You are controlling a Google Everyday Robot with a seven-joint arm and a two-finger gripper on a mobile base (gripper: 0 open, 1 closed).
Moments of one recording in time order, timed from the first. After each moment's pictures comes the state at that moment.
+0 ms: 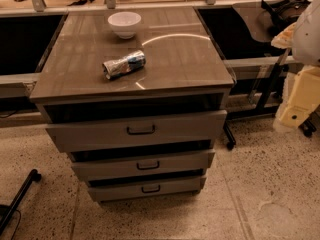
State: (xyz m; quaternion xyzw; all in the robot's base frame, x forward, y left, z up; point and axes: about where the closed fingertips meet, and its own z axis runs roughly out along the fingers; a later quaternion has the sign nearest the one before) arm 0.438 -0.216 0.977 -0.60 0.78 -0.04 0.16
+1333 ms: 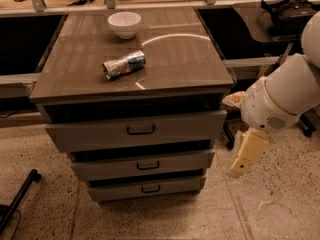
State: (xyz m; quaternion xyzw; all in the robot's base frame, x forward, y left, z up) arm 0.428 -0.155 0.845 -0.63 0.75 0.11 0.19
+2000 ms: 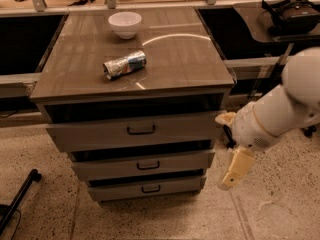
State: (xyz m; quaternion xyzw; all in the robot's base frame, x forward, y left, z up) arm 0.434 -0.153 0.783 -0.62 0.74 0.14 0.20
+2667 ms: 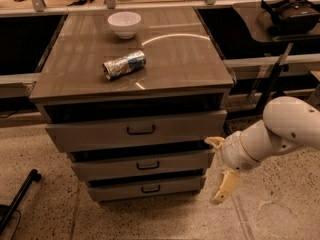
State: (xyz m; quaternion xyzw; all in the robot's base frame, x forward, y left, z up) arm 0.442 -0.146 0.670 -0.64 0.71 0.20 0.22
